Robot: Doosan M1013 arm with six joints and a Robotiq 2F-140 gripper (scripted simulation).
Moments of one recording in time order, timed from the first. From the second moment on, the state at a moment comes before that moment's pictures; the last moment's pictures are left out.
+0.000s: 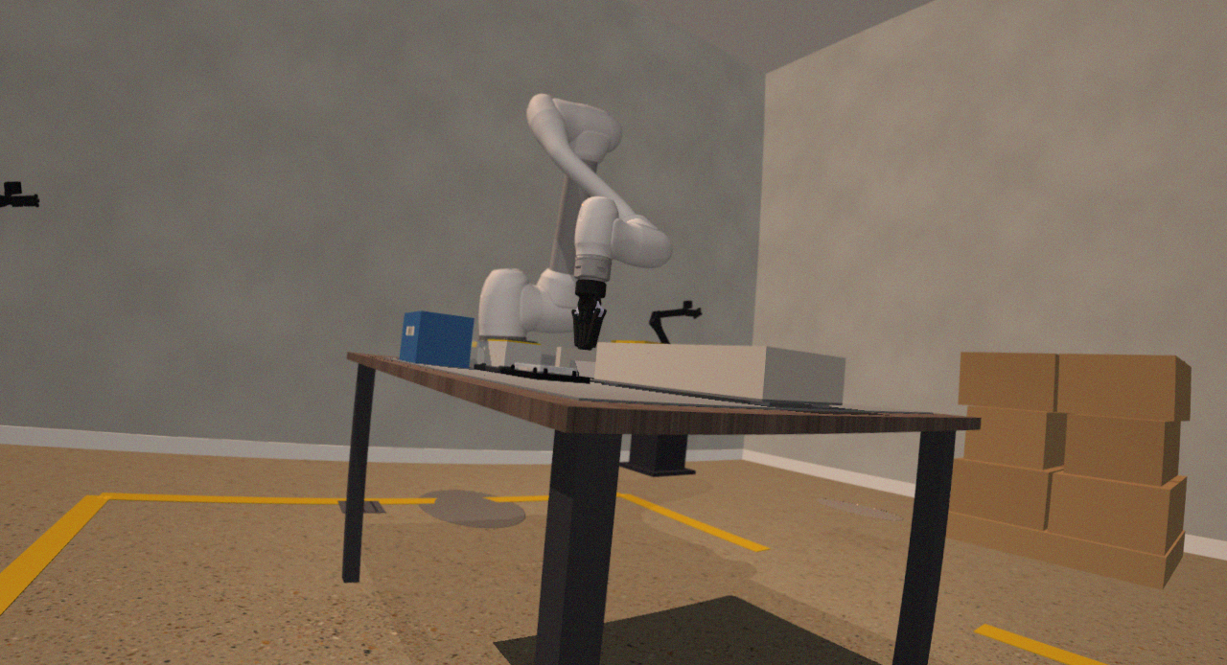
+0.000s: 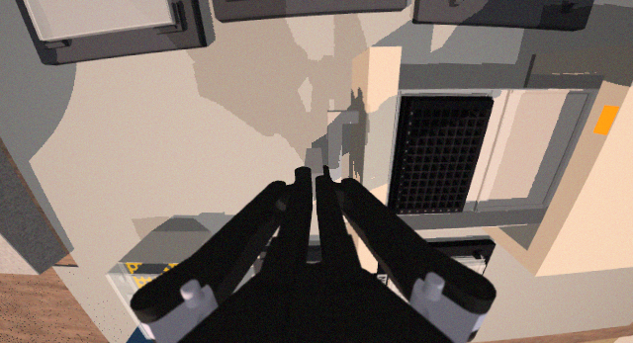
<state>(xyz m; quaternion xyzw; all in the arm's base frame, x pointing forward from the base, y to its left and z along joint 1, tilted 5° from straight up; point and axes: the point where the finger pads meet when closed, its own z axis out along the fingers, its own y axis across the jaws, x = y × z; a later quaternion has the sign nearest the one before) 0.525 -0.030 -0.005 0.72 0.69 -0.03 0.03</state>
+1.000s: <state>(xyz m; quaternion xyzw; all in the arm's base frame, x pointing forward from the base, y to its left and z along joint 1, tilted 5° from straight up) 0.560 -0.032 -0.005 0.72 0.69 -0.03 0.03</state>
